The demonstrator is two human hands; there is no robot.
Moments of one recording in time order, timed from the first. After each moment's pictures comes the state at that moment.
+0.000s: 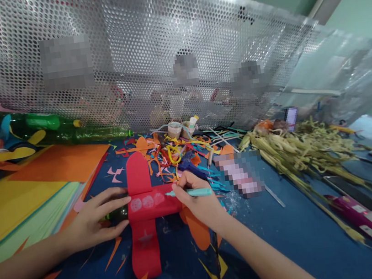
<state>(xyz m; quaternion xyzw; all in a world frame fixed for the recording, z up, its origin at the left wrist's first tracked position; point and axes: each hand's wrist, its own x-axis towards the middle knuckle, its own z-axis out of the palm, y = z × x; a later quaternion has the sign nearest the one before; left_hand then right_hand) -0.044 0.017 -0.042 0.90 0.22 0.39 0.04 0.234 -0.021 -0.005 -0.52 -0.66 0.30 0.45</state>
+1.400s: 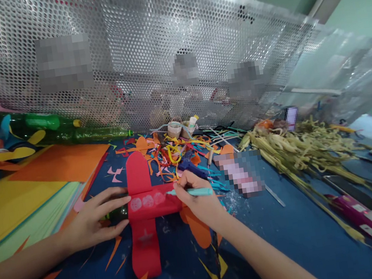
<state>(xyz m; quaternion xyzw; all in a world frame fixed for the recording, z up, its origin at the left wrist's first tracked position) -0.043 0.016 -0.041 0.90 0.21 0.38 0.01 0.235 -0.019 -0.008 -0.53 -0.67 0.26 0.46</state>
